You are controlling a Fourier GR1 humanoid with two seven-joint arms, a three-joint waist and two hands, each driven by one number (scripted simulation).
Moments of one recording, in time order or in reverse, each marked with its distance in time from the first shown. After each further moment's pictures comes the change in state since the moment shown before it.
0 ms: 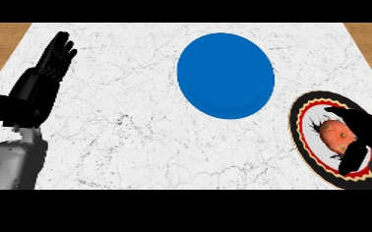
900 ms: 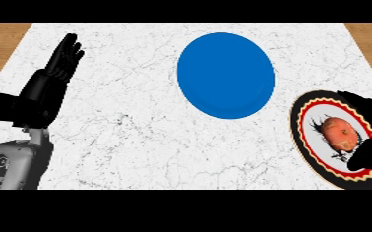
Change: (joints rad) left arm 0.002 0.029 -0.080 0.009 0.023 0.071 -0.012; right arm 0.028 -0.165 0.047 -0.306 -0.275 0.023 0.217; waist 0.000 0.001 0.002
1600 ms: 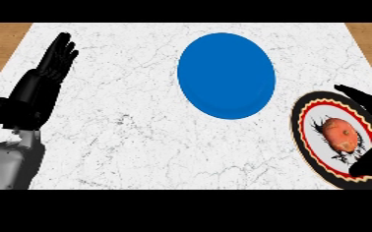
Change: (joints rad) left arm 0.012 0.064 -0.025 -0.022 0.064 0.026 0.000; right arm 0.034 -0.130 0.029 -0.193 -0.241 -0.097 -0.006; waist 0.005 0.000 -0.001
